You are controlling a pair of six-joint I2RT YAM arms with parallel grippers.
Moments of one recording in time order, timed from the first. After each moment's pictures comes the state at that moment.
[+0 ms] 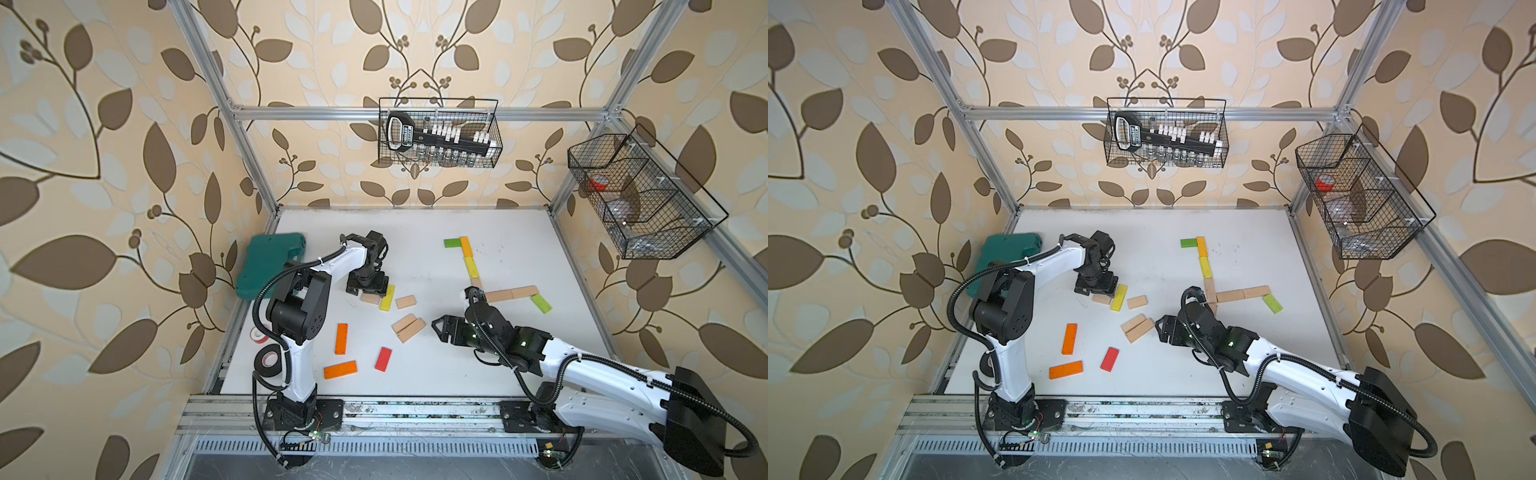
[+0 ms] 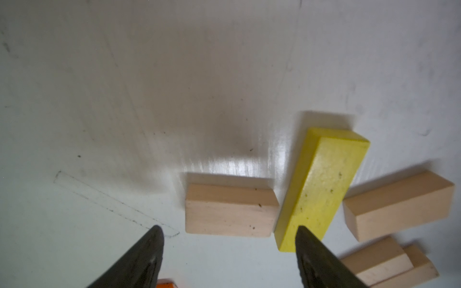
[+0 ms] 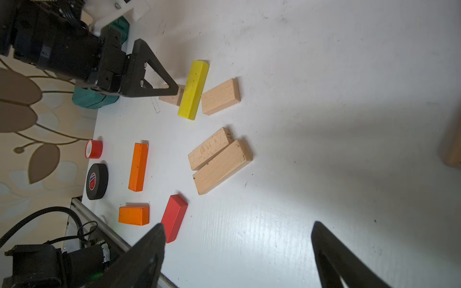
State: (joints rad) left arm -0.38 1.96 1.43 -0.98 0.05 -0.31; right arm 0.88 1.05 0.54 -0.24 0.12 0.93
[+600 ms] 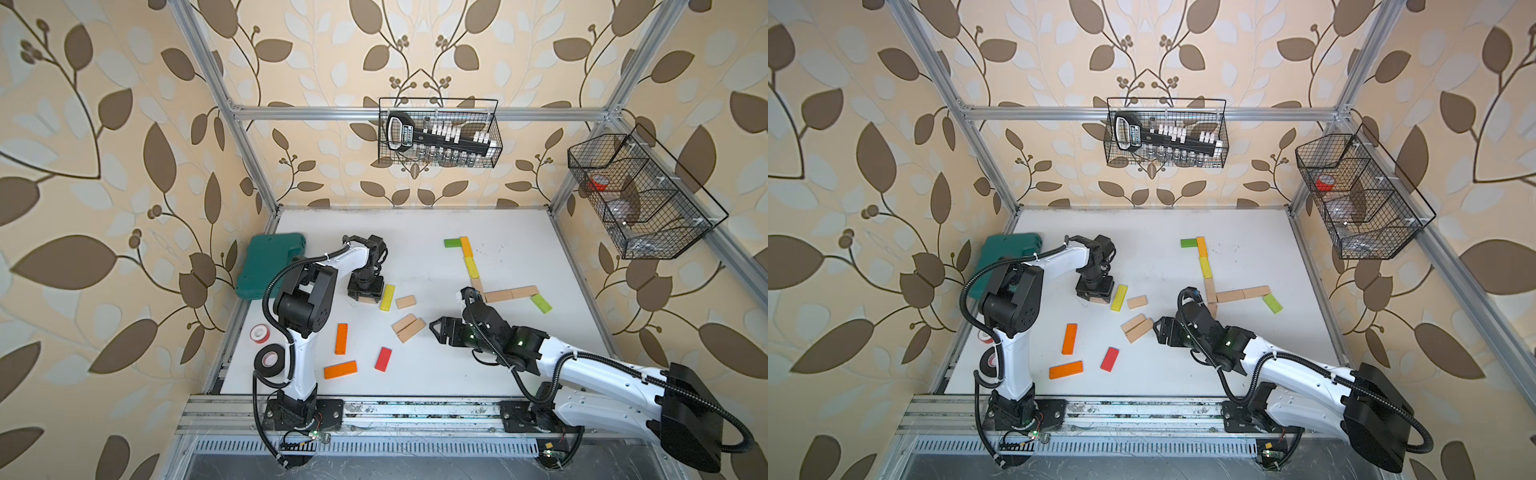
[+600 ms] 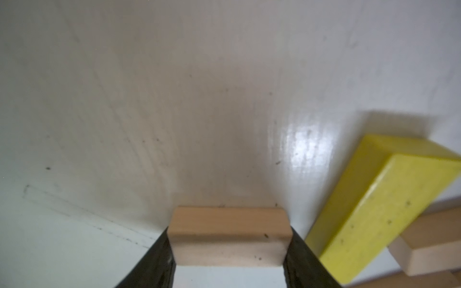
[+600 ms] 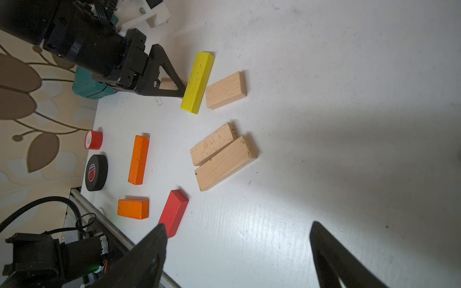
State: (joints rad) left arm -0.38 2.02 1.44 -1.01 0.04 -0.30; right arm 0.88 1.07 0.54 -0.22 0.10 0.91
